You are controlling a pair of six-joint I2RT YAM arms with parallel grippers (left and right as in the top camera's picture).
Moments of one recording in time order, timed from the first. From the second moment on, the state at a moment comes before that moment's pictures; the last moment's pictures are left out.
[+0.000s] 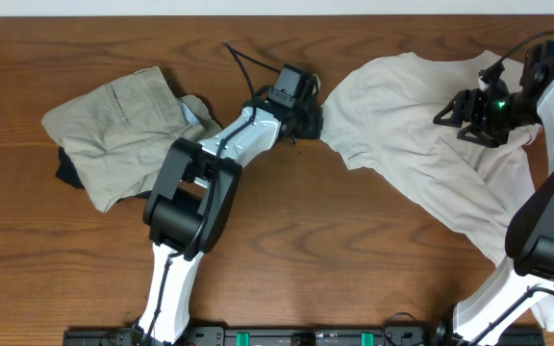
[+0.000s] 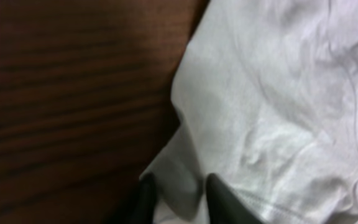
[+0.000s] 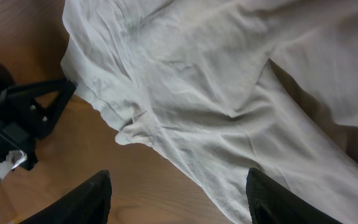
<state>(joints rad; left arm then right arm) -0.49 2.25 1.56 -0.32 0.27 -0.38 -0.30 1.99 1.66 -1.17 -0.54 0.04</state>
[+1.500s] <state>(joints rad) -0.29 1.80 1.52 -1.12 -0.05 -0.33 -0.15 1.96 1.24 -0.71 -0.03 0.23</state>
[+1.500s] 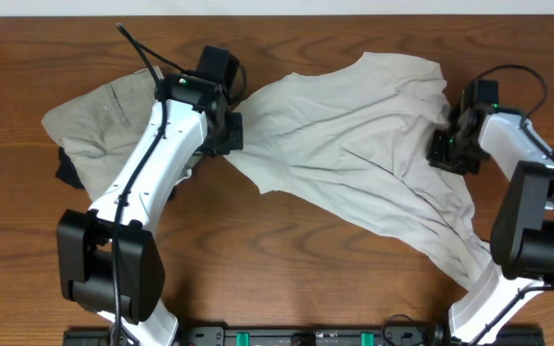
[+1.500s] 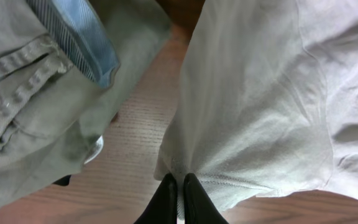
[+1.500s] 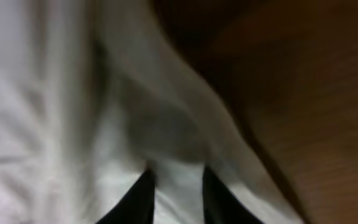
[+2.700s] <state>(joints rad) -0.29 1.80 1.52 -1.16 -0.06 -0.33 -0.41 1.98 1.37 -1.03 -0.14 0.17</state>
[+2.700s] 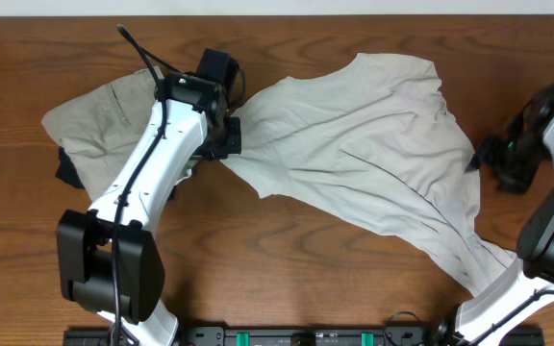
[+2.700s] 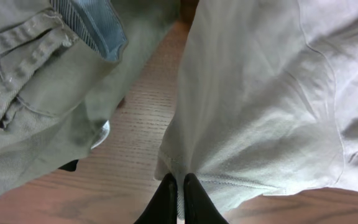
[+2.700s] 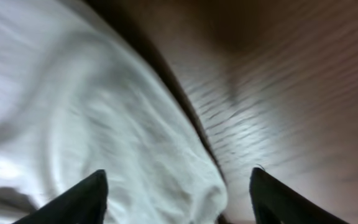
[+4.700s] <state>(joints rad) -0.29 1.80 1.52 -1.14 -0.06 -0.33 -0.44 1.99 1.41 -1.19 -0.05 0.19</state>
